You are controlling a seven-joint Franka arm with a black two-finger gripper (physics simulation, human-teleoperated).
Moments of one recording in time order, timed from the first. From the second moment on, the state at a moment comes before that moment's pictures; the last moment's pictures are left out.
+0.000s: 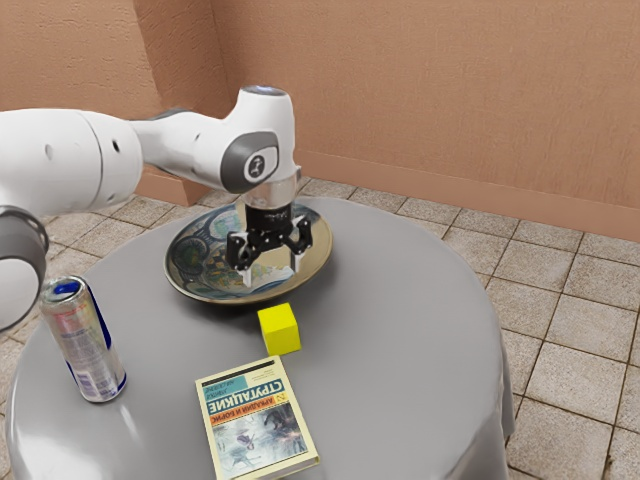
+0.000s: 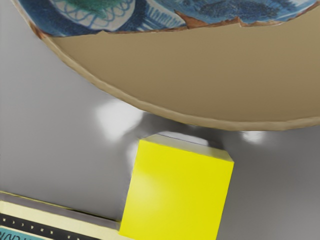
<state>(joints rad) -0.38 0.39 0.30 -1.66 -0.07 1.90 -1.11</state>
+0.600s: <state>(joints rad) -0.35 0.45 0.28 -1.71 -0.09 2.08 -1.06</state>
